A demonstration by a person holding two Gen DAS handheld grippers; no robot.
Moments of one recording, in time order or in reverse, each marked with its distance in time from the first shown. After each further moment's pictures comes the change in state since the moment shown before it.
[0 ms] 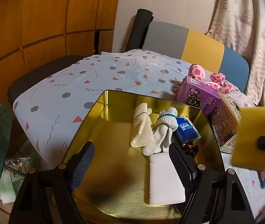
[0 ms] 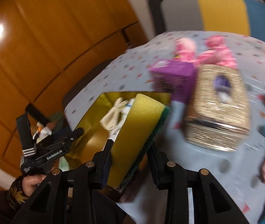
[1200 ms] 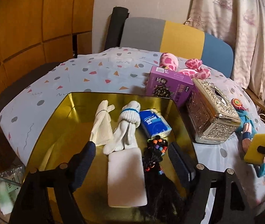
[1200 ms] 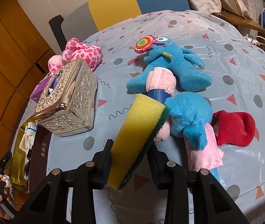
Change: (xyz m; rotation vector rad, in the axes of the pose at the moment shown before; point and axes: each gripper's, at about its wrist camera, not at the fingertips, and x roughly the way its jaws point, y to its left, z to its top) left arm 0.008 -0.071 -0.007 0.120 0.016 -0.070; right arm -0.112 -0.195 -0.104 0.477 -0.125 -0.442
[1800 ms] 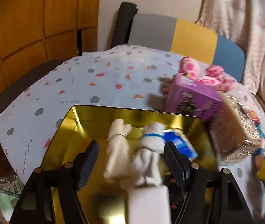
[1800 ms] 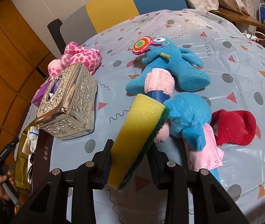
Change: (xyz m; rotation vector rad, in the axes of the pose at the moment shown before) left arm 0.054 0.036 0.045 -0.026 0.027 0.023; right arm -0.001 -0.005 0.001 0.034 -0.007 0.021
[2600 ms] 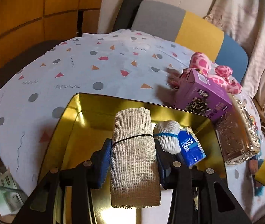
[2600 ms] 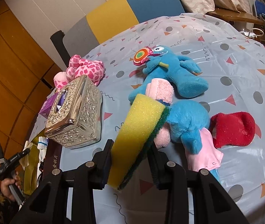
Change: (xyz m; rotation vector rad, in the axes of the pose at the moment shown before) left arm 0.030 0.037 0.011 -0.079 0.127 -0.068; right arm -0.015 -0.007 0.001 0.048 -0.066 0.055
